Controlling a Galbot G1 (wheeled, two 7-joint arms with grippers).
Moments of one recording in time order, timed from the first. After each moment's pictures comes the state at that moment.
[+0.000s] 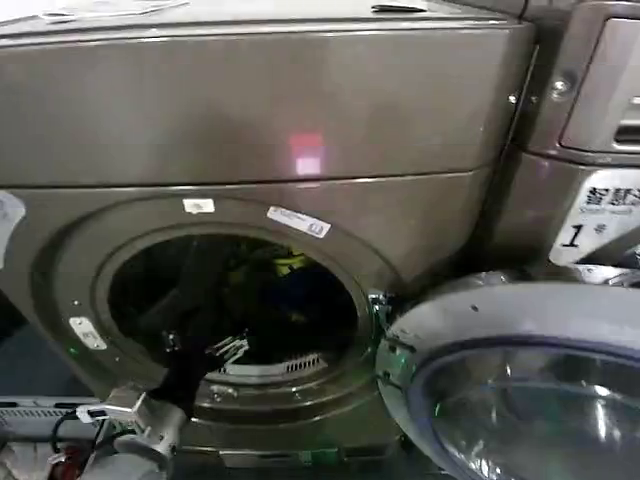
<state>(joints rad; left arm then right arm) 1.19 -1.39 -0.54 -2.15 -0.25 0.43 0.07 -1.74 0.98 2.42 1.97 0.84 -0.28 0.00</state>
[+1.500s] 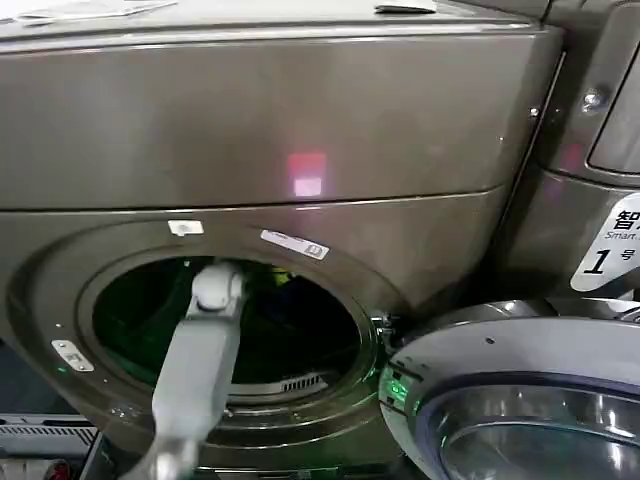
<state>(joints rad) 0.13 -1.53 -0.37 -0.76 -0.11 0.25 0.14 -1.77 0.97 2.51 1.97 0.88 -0.33 -0.01</state>
